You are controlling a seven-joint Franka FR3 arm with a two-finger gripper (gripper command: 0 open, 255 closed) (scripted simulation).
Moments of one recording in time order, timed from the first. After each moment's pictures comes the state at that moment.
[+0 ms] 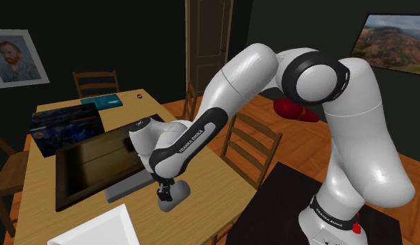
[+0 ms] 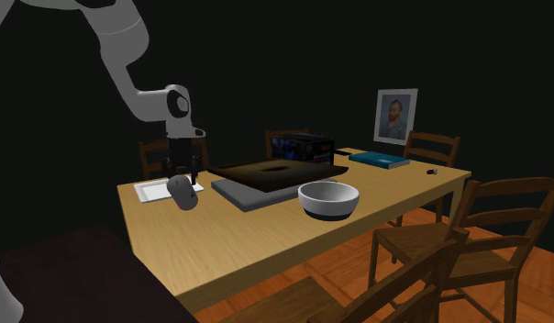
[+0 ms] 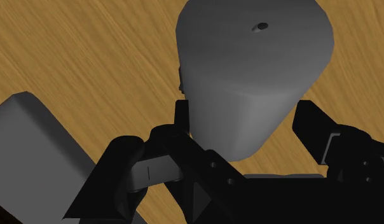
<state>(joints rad) 0.45 0.57 0.10 -1.87 -0.19 2.23 -0.04</state>
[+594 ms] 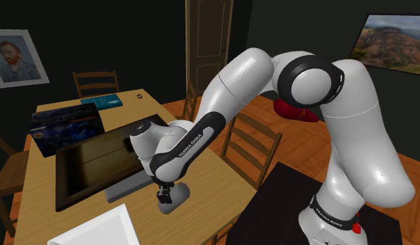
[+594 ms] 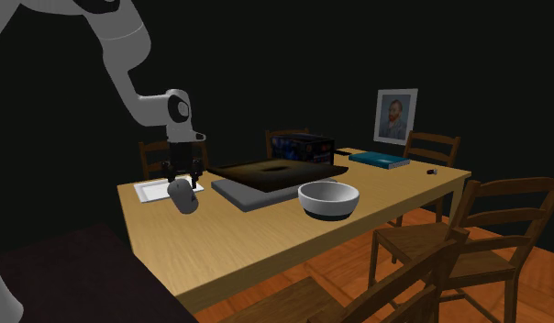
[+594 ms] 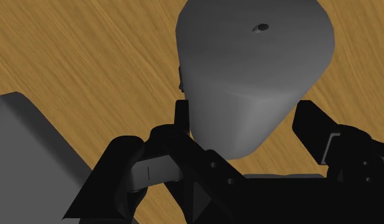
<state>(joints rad) 0.45 0.60 0.10 -1.86 -0.20 2.26 -0.03</state>
